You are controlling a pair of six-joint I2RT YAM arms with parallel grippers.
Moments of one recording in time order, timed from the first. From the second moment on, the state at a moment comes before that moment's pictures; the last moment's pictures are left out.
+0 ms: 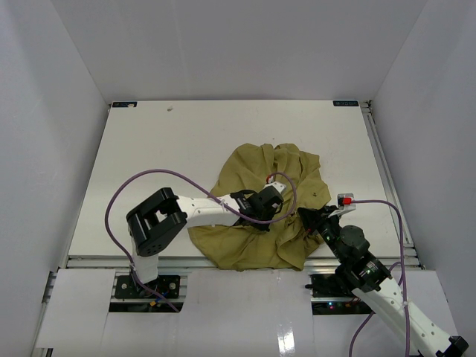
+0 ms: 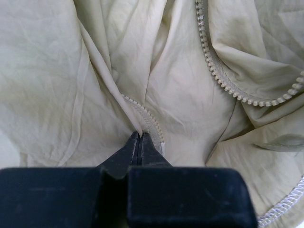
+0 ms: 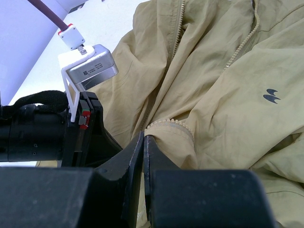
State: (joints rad) left arm -1.10 1.86 1.17 -0.29 -0.16 -0.51; right arm 0.70 0.01 0.05 -0.14 0.22 0.54
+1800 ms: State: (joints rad) left arm -1.05 1.15 0.47 0.70 -0.08 -0.22; right arm 0.70 0.34 0.05 0.68 -0.31 0.40
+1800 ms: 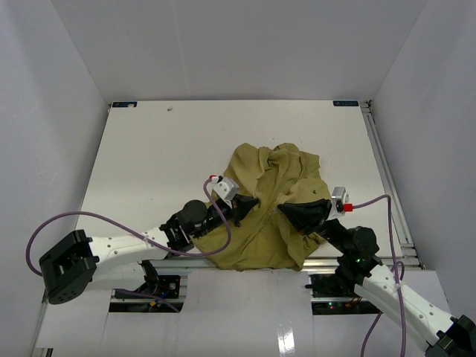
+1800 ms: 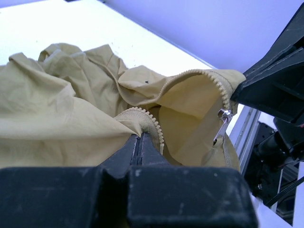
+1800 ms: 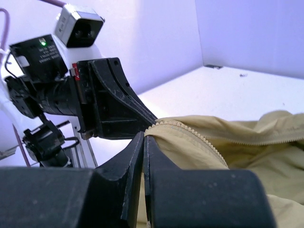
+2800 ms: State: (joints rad) left arm -1.05 1.13 0.44 0.87 -0.13 -0.34; right arm 0.70 0.62 0.05 1.01 -0.37 0.39
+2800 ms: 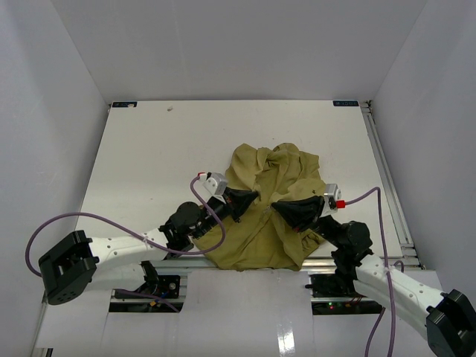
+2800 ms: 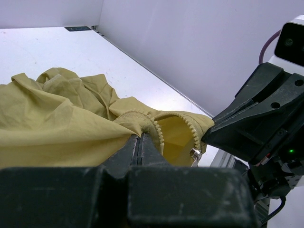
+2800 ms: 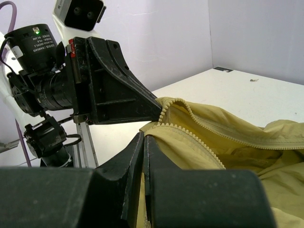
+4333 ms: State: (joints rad) left arm -1.05 1.21 0.48 0.89 -0.21 -0.45; right arm 0.70 0.86 0.05 1.22 -0.28 0.42
